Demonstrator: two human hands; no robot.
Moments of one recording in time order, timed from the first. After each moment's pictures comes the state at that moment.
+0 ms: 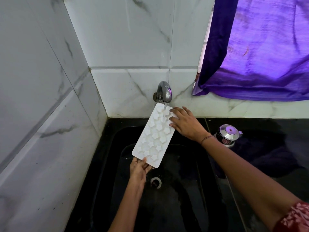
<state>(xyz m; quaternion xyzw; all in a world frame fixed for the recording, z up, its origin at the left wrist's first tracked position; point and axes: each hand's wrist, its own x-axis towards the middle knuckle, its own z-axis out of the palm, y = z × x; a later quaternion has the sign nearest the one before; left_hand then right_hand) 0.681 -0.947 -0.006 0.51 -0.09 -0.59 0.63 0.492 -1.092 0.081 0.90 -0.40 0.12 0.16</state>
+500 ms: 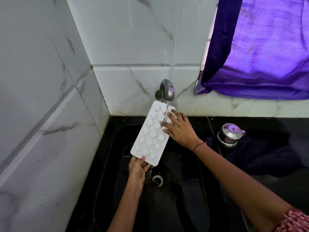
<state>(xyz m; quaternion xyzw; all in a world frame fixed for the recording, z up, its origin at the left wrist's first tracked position) 0.687 -0.946 -0.006 0.51 -0.07 -0.57 0.64 0.520 -1.074 0.056 0.88 -0.40 0.16 0.20</state>
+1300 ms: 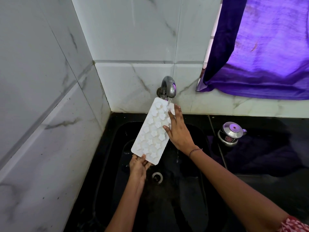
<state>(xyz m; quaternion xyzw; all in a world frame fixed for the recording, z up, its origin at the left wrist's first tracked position) 0.684 -0.941 -0.009 0.50 -0.04 -0.57 0.64 0.536 -1.048 0.050 0.82 -0.49 0.28 -0.08</state>
